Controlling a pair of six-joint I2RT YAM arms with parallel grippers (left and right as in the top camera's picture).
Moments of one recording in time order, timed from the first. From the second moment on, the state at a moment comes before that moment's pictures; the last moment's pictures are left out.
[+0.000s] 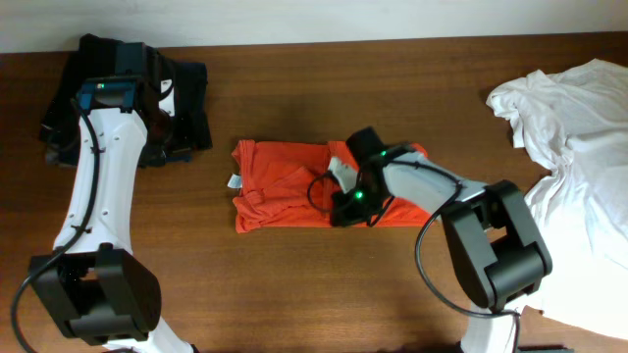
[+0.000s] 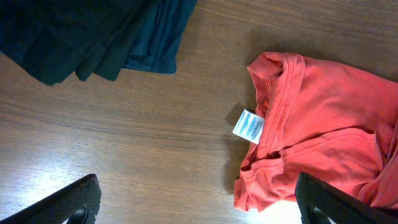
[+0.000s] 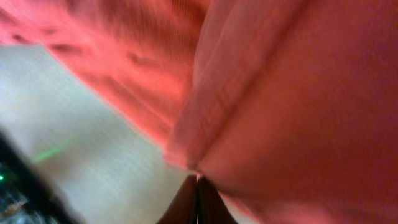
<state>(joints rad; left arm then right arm) 0.03 1.84 1.75 -1.22 0.02 -0.15 0.39 2.00 1.26 -0.77 -0.57 0.04</state>
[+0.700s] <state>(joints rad) 0.03 1.84 1.75 -1.22 0.02 -0.15 0.25 2.28 1.79 -0.80 -0.70 0.07</state>
